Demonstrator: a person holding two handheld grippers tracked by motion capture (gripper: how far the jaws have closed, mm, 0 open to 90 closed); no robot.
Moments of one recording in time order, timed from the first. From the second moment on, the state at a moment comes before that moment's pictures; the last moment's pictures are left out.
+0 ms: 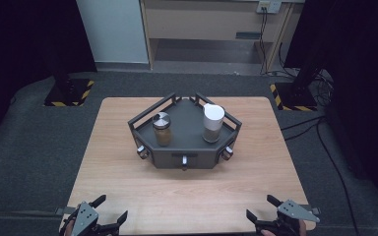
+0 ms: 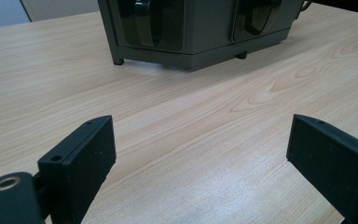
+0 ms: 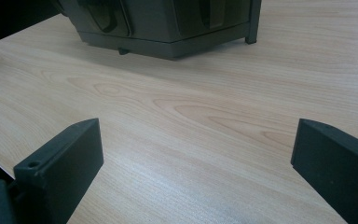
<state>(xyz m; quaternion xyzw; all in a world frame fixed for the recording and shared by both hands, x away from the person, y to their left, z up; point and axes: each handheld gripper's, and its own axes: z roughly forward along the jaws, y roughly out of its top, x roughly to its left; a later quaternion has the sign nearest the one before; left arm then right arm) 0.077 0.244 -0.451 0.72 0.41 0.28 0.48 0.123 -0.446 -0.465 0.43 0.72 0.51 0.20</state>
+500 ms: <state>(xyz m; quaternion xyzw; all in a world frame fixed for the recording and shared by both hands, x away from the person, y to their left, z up) 0.077 0.245 -0.451 0.72 0.41 0.28 0.47 0.118 -0.449 -0.474 0.44 0.70 0.52 0.21</state>
